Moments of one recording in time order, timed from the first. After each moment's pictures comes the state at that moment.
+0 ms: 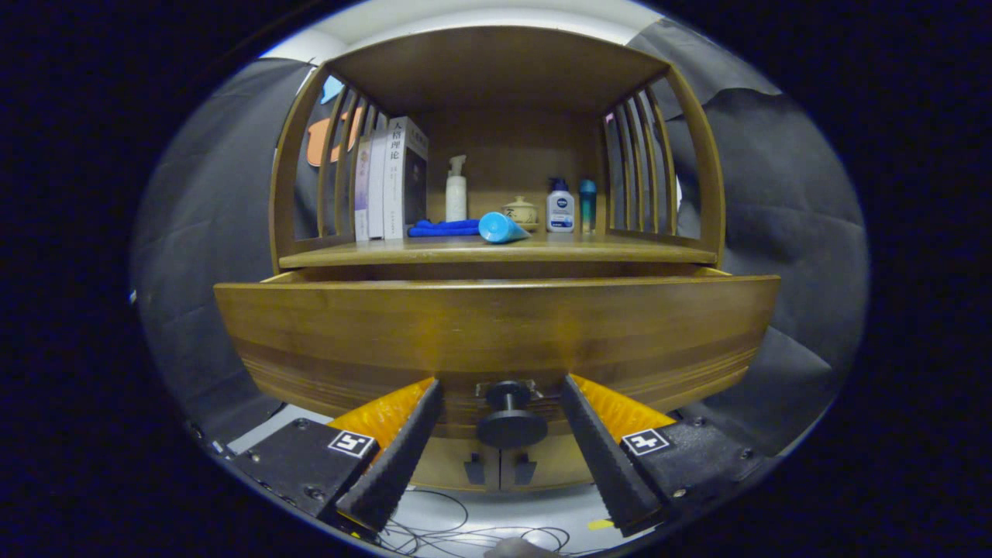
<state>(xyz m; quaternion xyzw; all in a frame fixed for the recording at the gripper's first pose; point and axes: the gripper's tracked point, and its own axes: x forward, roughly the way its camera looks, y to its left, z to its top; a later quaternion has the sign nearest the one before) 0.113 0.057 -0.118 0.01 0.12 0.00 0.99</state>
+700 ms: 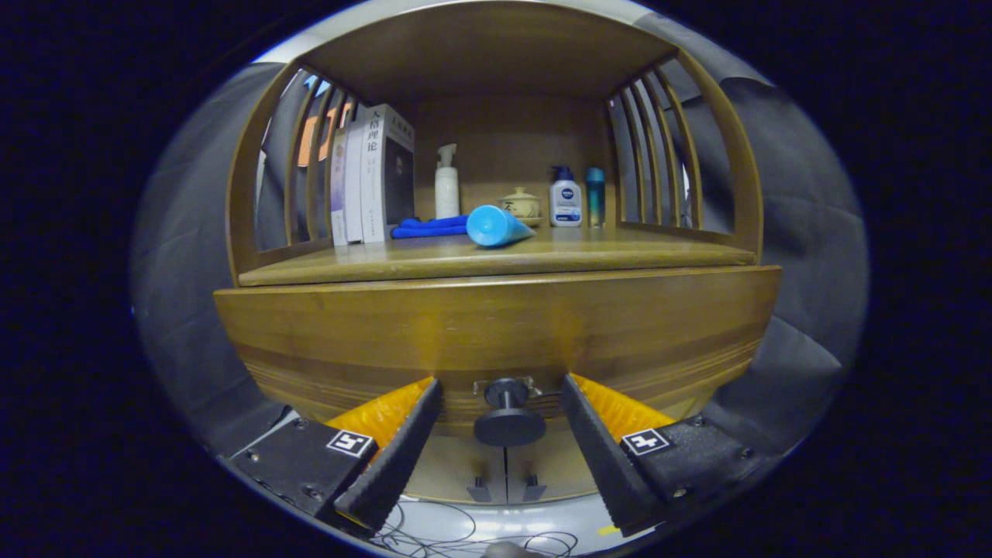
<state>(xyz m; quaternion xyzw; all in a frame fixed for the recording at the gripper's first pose) 0.185 0.054 -0.116 0.02 0.13 0.00 0.99</state>
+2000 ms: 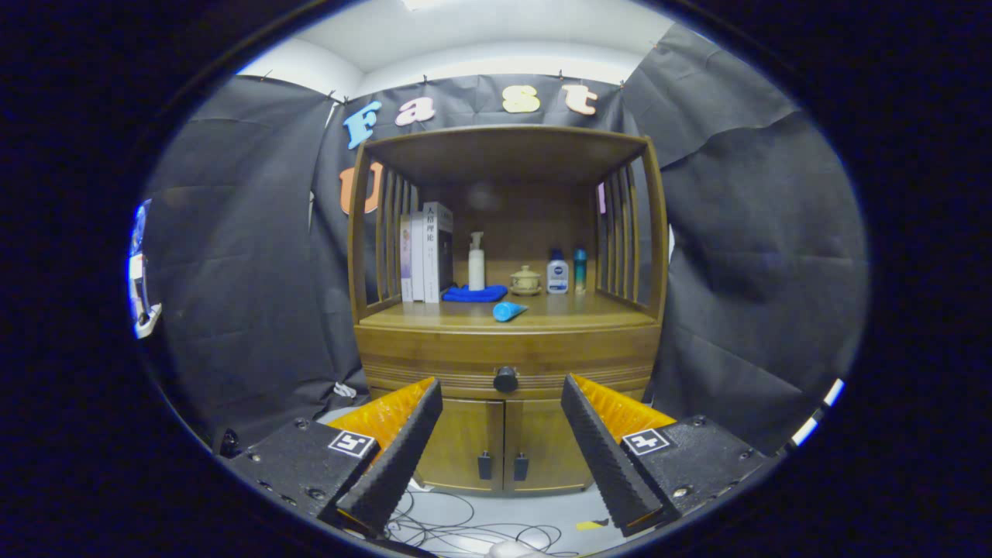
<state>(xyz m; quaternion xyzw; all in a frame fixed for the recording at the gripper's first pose) -0.057 0.048 -0.008 0.00 0.02 0.03 1.00</state>
